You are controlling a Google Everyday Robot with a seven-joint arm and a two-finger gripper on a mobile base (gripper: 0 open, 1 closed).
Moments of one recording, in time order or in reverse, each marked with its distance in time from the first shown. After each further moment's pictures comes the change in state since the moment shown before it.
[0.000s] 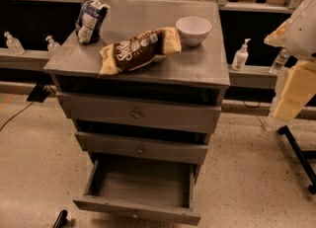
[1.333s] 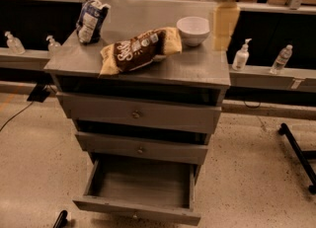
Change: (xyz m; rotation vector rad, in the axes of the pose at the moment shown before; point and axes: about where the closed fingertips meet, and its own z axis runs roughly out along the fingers) arm -0.125 -0.134 0.023 0.170 0.070 -0.370
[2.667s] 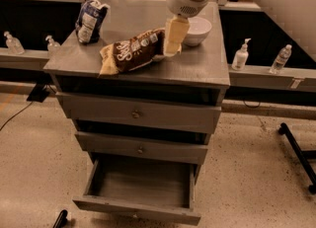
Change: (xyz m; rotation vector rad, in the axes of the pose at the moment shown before) arm -0.078 -0.062 0.062 0.234 -0.220 0.069
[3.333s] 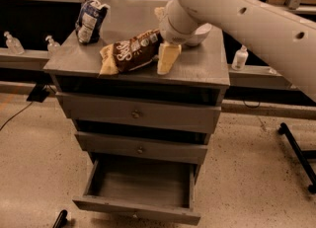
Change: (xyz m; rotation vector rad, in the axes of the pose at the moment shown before) arm -0.001 0.027 0.081 0.012 -0.068 -0.050
